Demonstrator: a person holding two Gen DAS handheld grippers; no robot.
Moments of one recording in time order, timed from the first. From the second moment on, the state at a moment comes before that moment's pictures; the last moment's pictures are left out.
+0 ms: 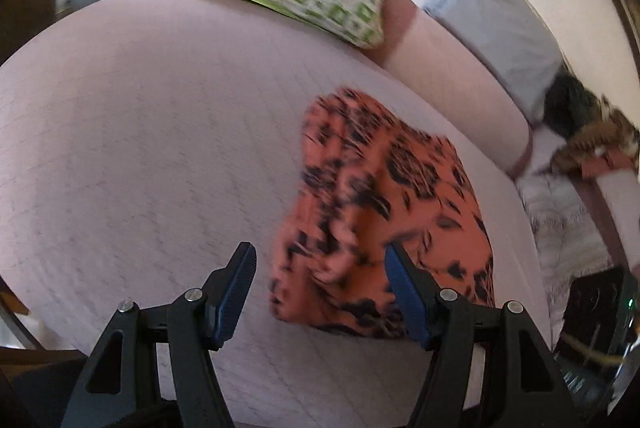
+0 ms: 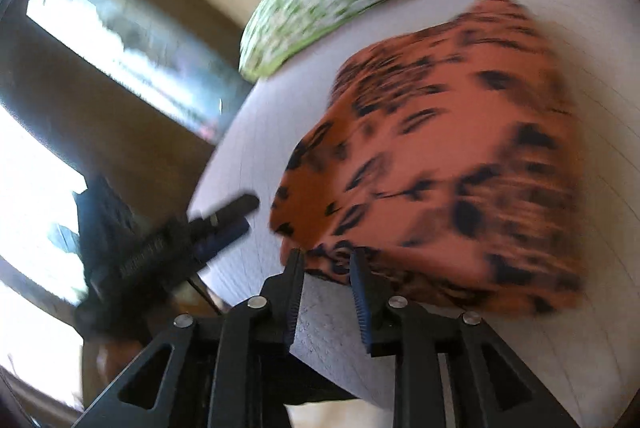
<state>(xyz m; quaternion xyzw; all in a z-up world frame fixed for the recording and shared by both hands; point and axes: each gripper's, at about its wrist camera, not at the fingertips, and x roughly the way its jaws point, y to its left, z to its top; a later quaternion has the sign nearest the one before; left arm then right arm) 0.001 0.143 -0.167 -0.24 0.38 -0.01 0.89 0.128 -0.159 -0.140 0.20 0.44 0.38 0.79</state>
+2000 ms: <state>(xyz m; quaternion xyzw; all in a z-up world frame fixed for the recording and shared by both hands) 0.101 0.085 -0.179 -0.07 0.46 0.04 0.88 0.189 -0.252 -0.205 0.38 0.50 0.29 0.72</state>
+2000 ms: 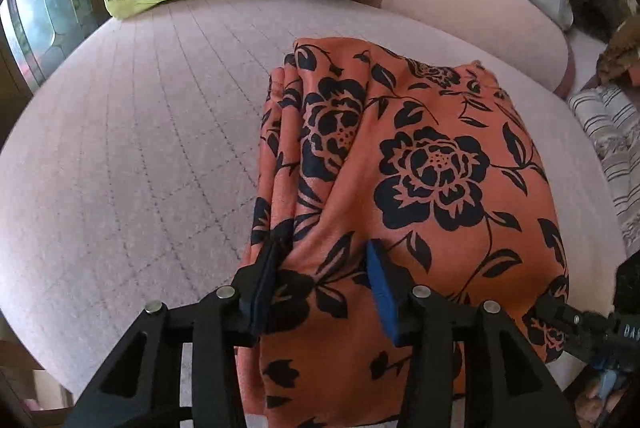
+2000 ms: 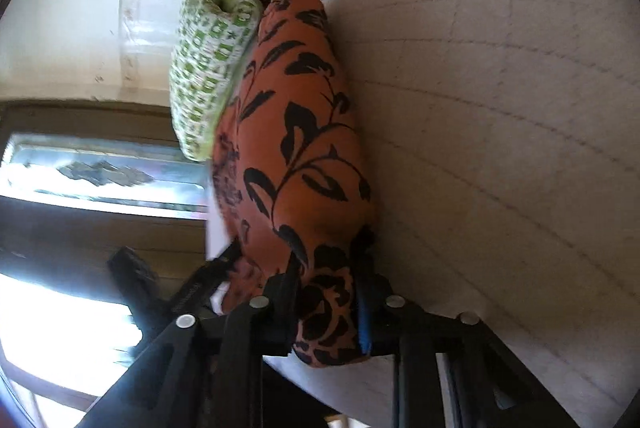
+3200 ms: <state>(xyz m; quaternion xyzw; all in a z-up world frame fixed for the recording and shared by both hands) 0.103 0.097 -0.178 -0.07 0.43 0.02 0.90 0.255 -0.275 -0.169 0.39 0.46 0.32 0.74</state>
